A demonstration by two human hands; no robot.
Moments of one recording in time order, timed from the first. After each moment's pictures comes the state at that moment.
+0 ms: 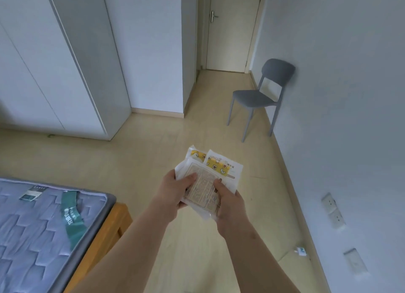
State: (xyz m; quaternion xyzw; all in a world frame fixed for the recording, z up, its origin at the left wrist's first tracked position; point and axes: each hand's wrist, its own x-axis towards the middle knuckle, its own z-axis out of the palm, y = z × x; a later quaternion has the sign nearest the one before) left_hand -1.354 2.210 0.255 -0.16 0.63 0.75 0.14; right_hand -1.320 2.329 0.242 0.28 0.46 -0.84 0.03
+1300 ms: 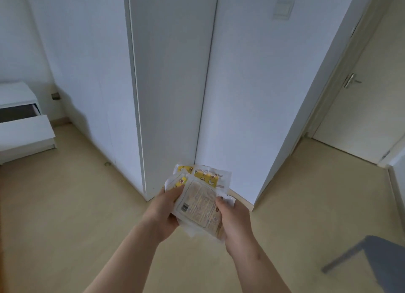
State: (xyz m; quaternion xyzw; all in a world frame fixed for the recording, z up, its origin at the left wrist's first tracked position) left_hand -2.088 2.041 0.263 -0.25 0.44 0.86 -0.07; right_hand -2.136 2.181 0.283 0.03 0.70 -0.68 0.22
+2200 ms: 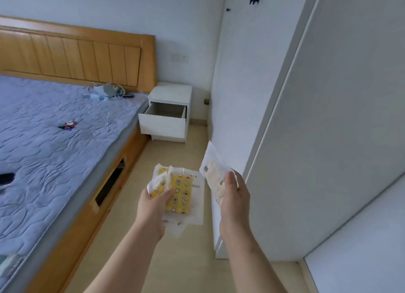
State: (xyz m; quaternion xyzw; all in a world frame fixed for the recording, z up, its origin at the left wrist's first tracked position) left_hand -2.240 1.716 0.284 -0.54 0.20 0.63 -0.51; right_hand -2.370 1.752 0.313 -0.33 0.57 -0.65 0.39
